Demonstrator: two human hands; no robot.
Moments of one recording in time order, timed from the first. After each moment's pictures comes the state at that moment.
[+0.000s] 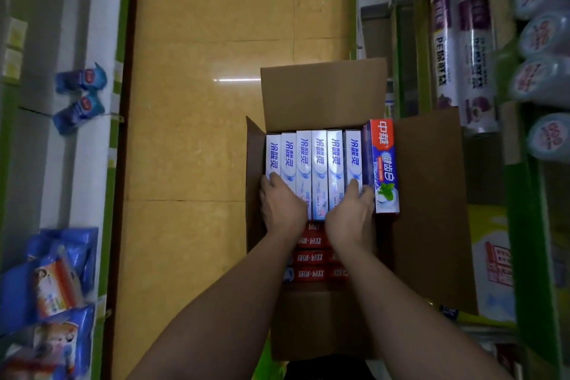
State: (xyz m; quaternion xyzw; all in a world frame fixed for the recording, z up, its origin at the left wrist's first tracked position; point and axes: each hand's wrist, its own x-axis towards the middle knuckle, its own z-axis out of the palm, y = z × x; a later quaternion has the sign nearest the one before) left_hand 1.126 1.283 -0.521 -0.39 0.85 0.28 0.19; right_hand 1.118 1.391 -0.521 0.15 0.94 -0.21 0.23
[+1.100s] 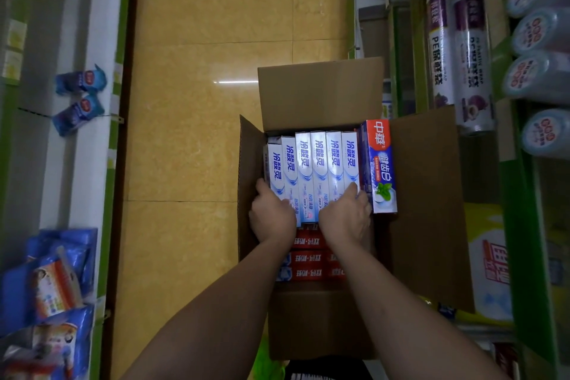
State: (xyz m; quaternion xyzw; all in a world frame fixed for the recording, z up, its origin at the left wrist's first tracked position) left_hand 1.143 1.279 -0.512 -0.47 0.82 0.30 0.14; right_hand 1.116 1.385 -0.522 0.21 0.92 -0.20 0.25
